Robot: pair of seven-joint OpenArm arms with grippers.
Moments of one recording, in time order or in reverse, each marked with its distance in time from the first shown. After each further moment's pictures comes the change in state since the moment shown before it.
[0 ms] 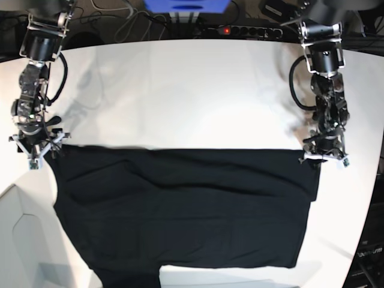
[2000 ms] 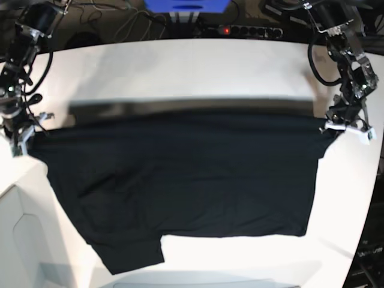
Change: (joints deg) left arm 19.2 1.3 -19.3 37.4 -0.5 0.4 30.1; right arm -12.4 -3.0 13.6 30.5 -0.1 15.6 -14.5
